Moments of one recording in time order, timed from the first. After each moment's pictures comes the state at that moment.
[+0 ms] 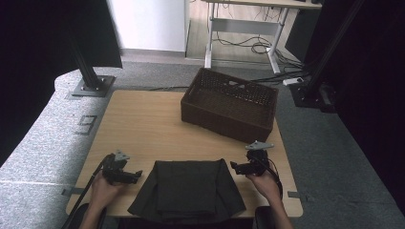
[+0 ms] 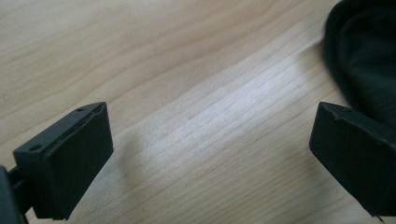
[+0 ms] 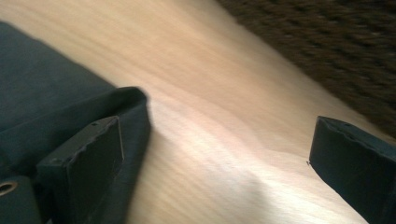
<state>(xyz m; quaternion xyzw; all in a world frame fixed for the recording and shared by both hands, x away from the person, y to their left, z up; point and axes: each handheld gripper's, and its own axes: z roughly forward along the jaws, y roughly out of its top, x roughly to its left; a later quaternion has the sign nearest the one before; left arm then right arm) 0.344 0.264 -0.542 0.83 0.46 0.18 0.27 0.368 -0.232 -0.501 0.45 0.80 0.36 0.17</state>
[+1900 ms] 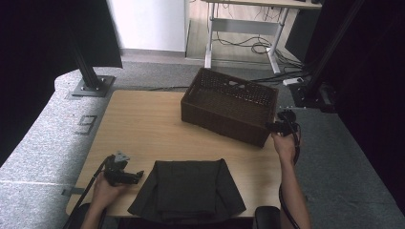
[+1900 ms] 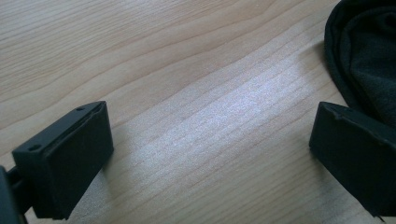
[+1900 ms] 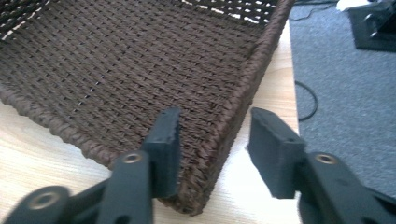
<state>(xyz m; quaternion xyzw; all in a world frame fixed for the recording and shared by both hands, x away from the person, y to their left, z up) 0.343 0.266 -0.549 0.81 0.46 0.17 0.31 0.472 -0.323 -0.440 0.62 0.68 0.32 0.23</state>
